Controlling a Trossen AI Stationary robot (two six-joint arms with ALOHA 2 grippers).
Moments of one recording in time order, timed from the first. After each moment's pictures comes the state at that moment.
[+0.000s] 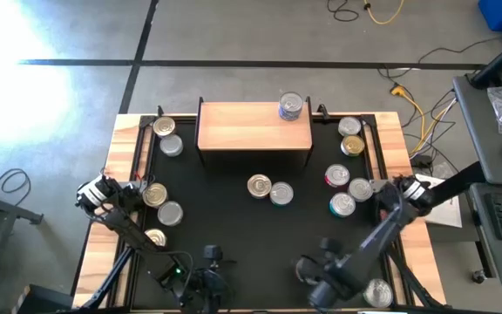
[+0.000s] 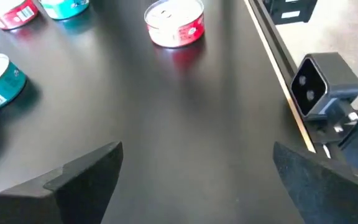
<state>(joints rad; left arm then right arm) -0.84 1.86 1.08 -0.01 -0.71 -0.48 0.80 1.94 1.57 -1.20 0.12 1.12</state>
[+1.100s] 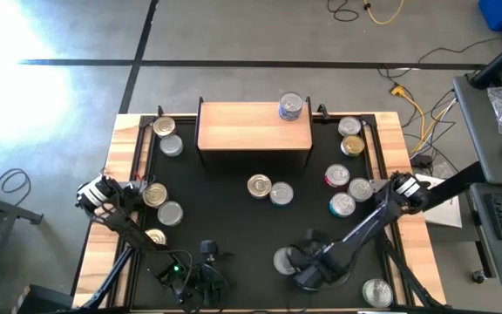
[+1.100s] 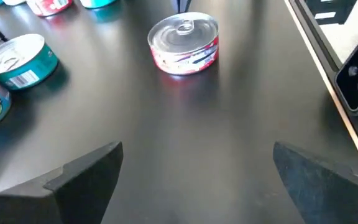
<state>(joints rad) -0.85 1.86 1.00 0.02 -0.80 -0.56 0.68 1.94 1.32 -0.81 0.23 0.85</state>
